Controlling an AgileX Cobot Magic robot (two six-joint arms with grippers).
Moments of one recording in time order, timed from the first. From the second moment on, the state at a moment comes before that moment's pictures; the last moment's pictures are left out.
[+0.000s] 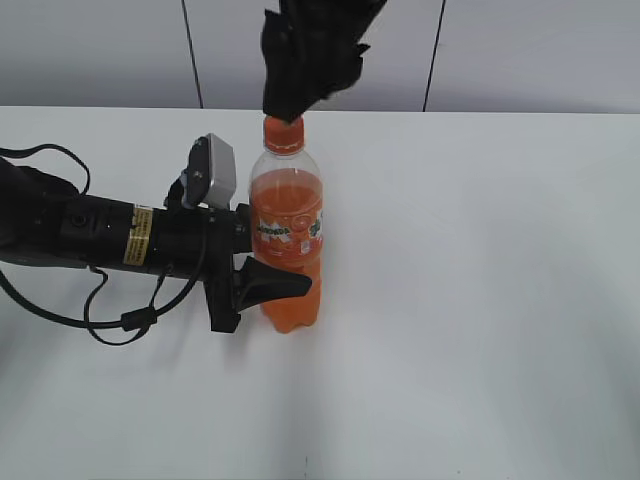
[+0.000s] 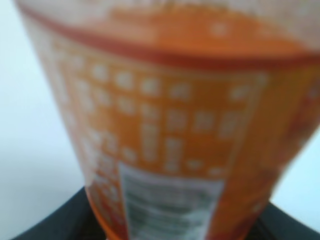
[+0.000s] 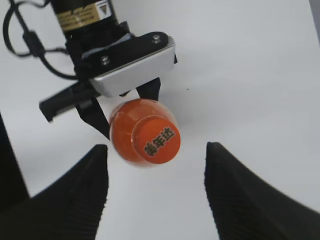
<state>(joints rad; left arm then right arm) -0.29 2.08 -0.92 1.41 -0.97 -0.57 0.78 1.84 -1.88 0.08 1.22 -0.75</state>
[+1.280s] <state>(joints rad) -0.29 2.08 -0.92 1.41 -0.97 -0.57 0.78 1.93 -1.88 0.02 1.22 0.23</state>
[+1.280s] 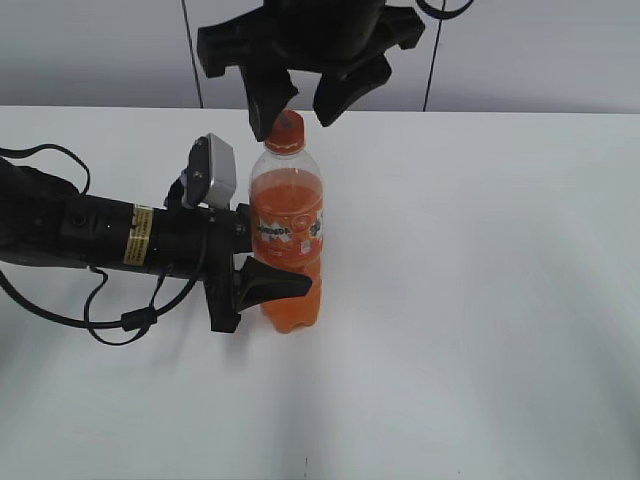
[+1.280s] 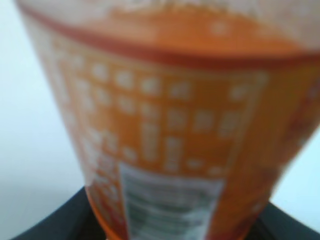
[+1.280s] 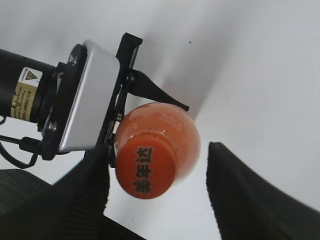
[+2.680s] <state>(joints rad) -0.29 2.08 -0.92 1.40 -0.97 -0.58 0.78 1.93 -1.88 0.04 1.21 -1.18</state>
